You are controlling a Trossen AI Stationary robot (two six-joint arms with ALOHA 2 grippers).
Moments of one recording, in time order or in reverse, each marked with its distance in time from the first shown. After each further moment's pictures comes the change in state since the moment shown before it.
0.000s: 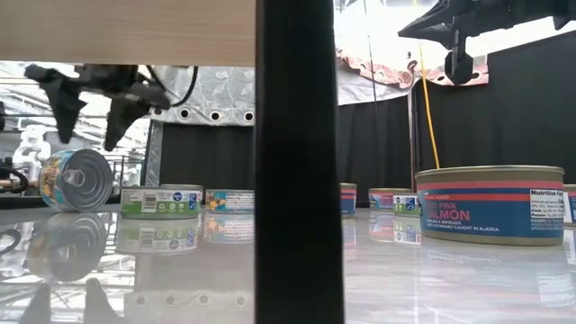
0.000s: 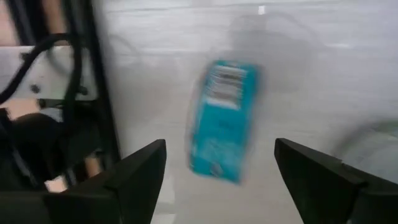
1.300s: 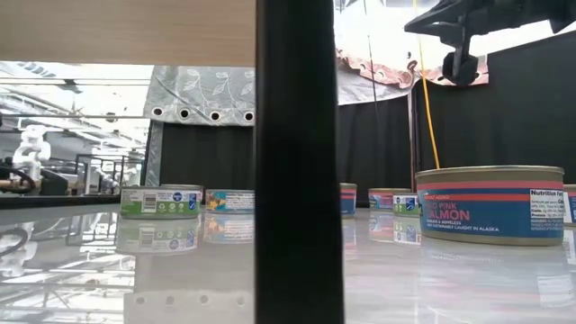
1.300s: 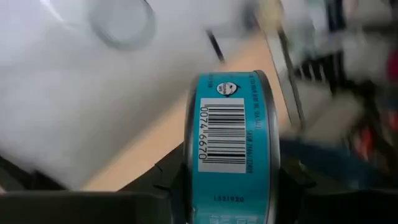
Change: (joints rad) left arm -0.361 -0.217 0.619 -0.061 0.261 0.112; right arm 0.000 0.000 0.000 -0.062 -0.221 0.022
